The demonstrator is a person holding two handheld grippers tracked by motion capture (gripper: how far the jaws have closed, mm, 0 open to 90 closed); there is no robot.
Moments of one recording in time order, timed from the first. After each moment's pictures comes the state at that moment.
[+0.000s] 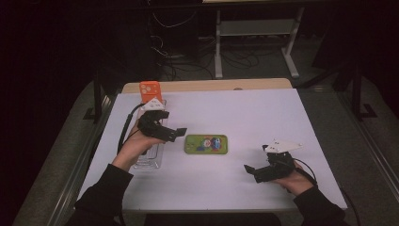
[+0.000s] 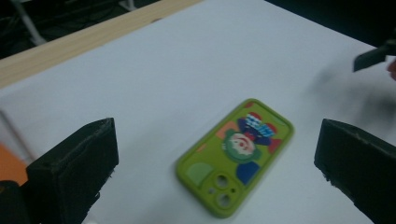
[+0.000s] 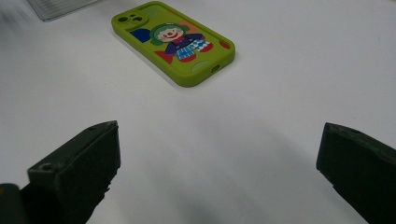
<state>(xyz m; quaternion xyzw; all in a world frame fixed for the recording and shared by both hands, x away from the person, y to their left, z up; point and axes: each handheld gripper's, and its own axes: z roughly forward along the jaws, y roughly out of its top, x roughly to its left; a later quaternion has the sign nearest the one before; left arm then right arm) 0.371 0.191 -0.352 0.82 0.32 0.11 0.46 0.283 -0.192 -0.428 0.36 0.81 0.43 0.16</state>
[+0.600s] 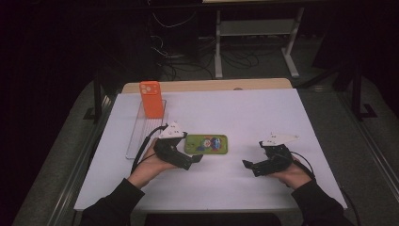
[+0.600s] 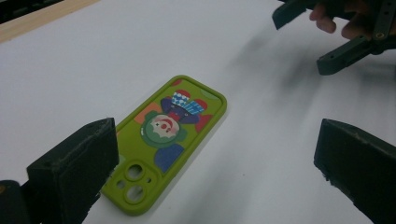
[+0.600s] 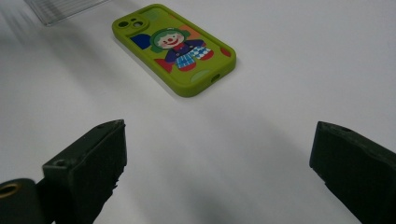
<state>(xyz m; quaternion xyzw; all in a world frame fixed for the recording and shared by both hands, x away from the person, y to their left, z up) 0.320 0.155 -0.385 0.85 0.25 0.10 0.46 0.299 -0.186 -0.418 0.36 0.82 0.41 0.14</state>
